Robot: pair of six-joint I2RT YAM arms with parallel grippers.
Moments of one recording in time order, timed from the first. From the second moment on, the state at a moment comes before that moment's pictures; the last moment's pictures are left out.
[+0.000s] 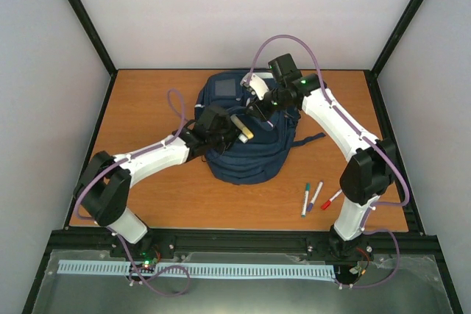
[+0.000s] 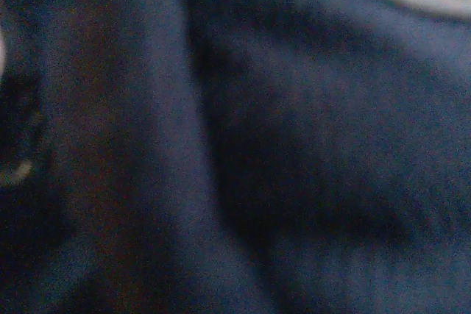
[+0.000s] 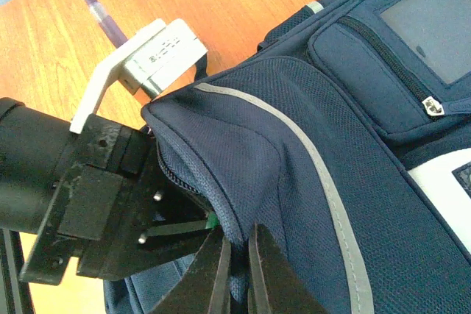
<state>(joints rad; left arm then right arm) -0.70 1.56 1.03 -0.16 0.05 -1.47 0.49 1.79 1.73 -0.89 -0.56 -0.35</state>
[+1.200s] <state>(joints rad) -0.71 1.26 1.04 -0.60 0.10 -0.67 0.49 1.73 1.36 -0.81 -0.54 -0.56</state>
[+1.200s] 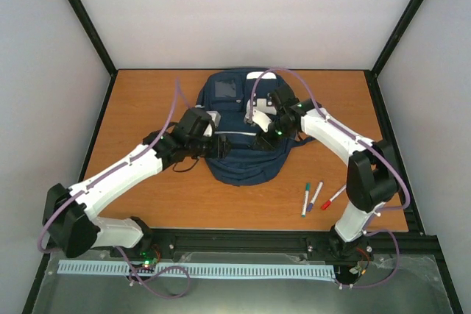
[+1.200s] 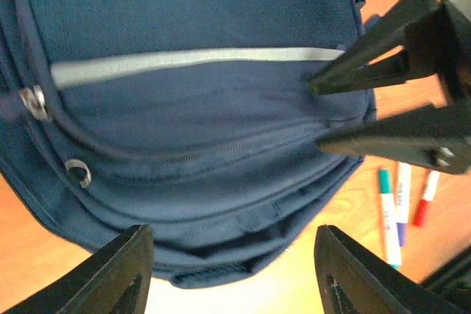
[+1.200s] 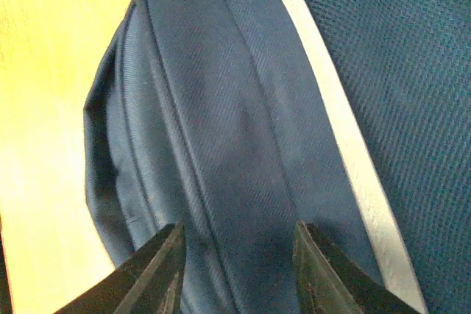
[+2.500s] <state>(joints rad) -0.90 1.65 1.19 -0.54 -0.37 0.24 -0.17 1.28 0.99 -1.13 -0.74 -1.08</state>
